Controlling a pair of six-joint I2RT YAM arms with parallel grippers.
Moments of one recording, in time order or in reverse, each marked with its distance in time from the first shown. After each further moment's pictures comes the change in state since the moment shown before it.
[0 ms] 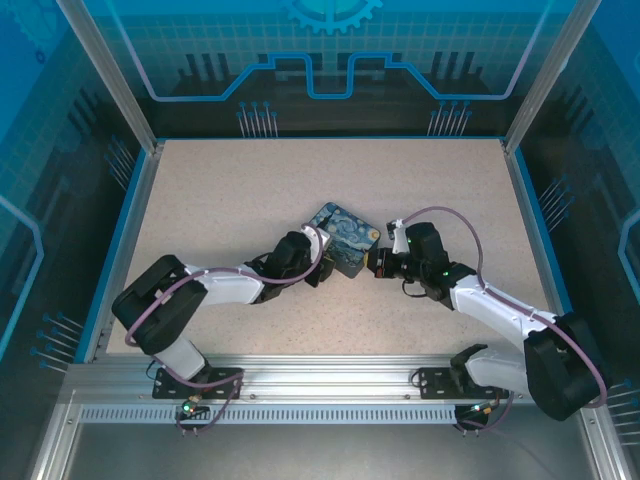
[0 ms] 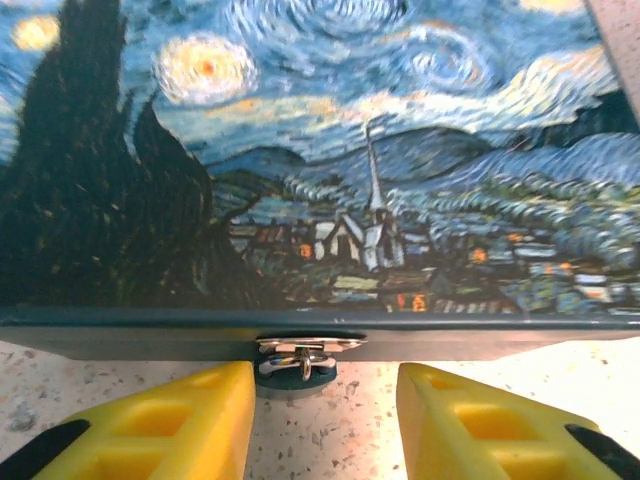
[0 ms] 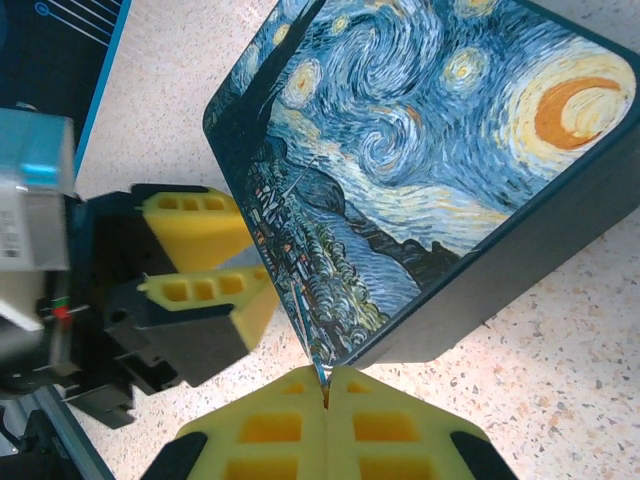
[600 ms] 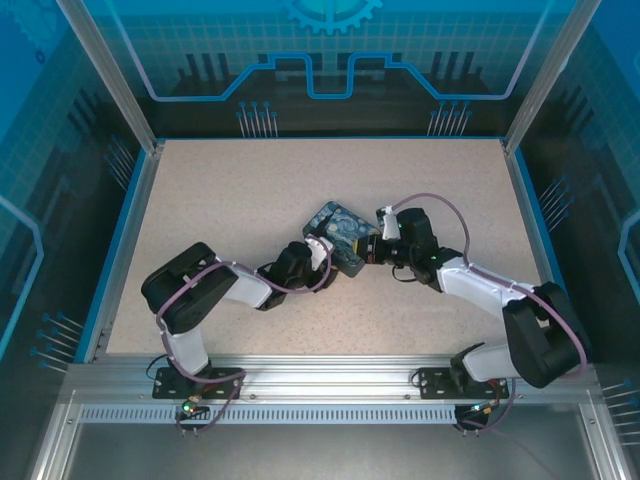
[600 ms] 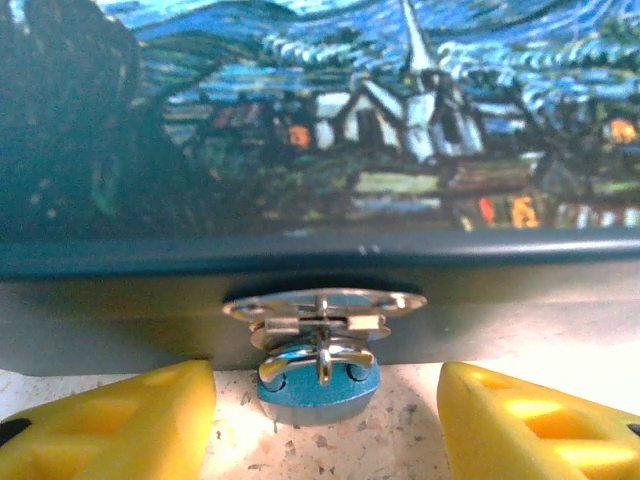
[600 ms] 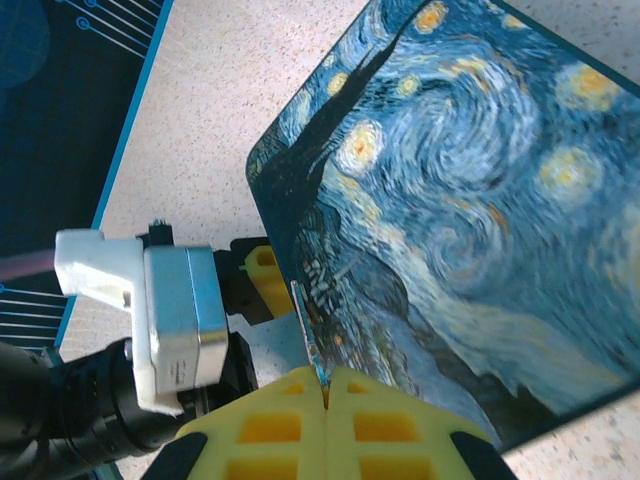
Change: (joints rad) left arm 0.000 0.168 -0.067 0.301 -0.034 0.112; right arm -0.005 0.204 0.129 0.103 -0.075 0.004
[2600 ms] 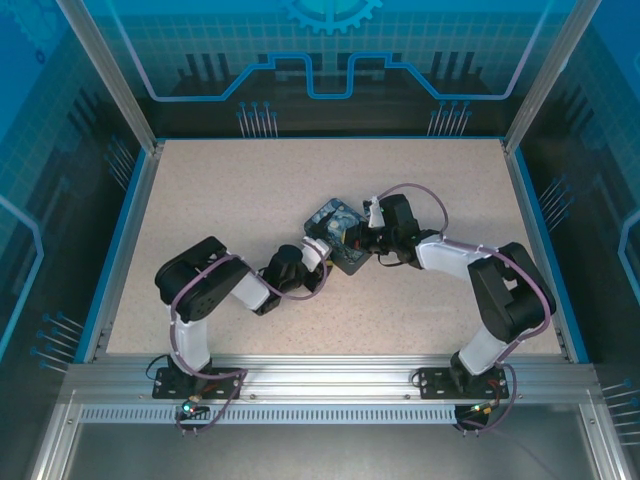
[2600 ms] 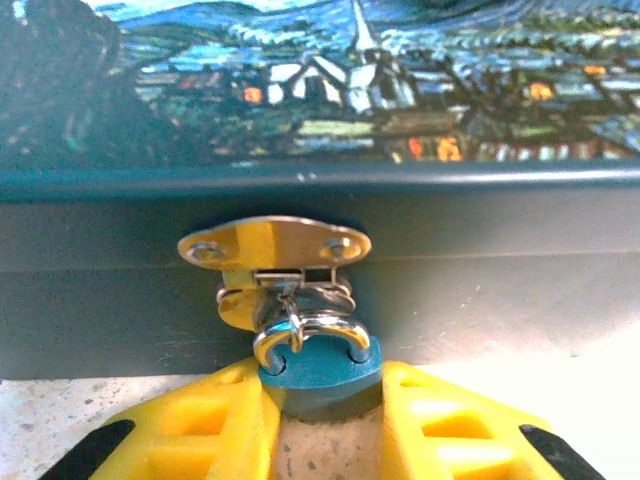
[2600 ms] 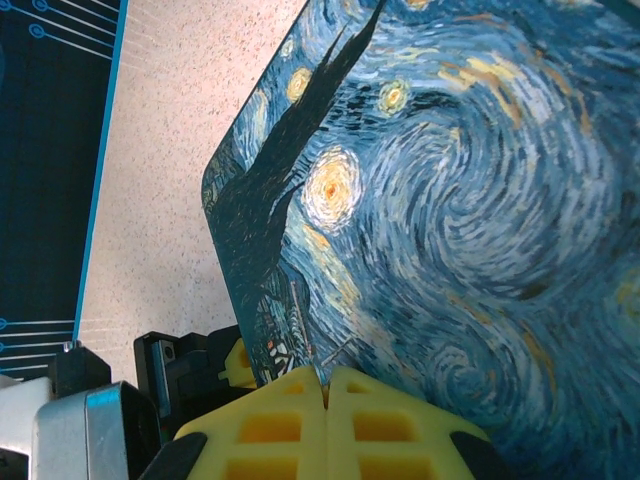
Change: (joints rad) left arm 0.046 0.087 -0.052 0.253 0.105 0.061; right arm -0.003 0.256 0.164 0.007 -0.041 0.078
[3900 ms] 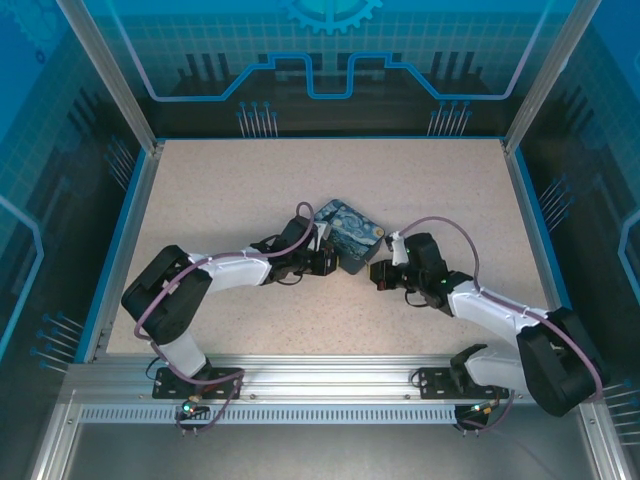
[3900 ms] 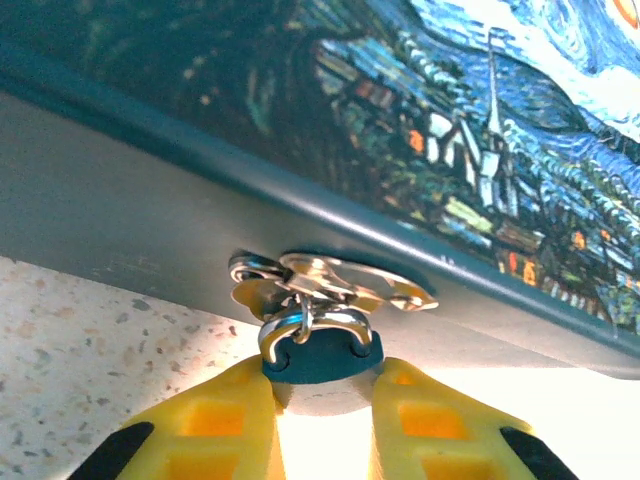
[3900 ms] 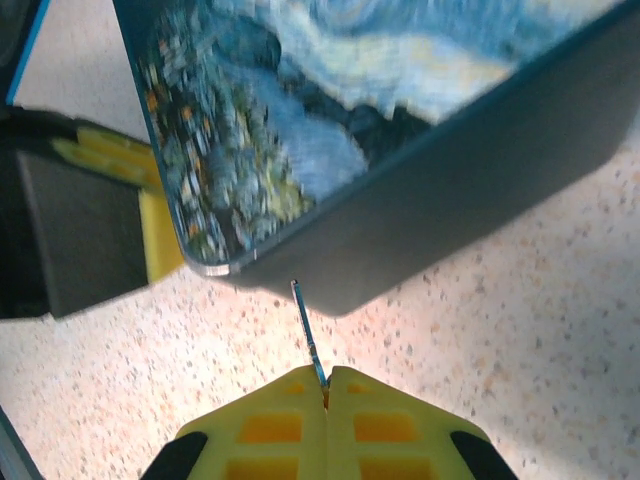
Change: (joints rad) left arm 0.000 -0.209 0.306 -0.838 0.155 -0.597; right arm 0.027 -0.440 -0.397 -0.061 0.146 -0.209
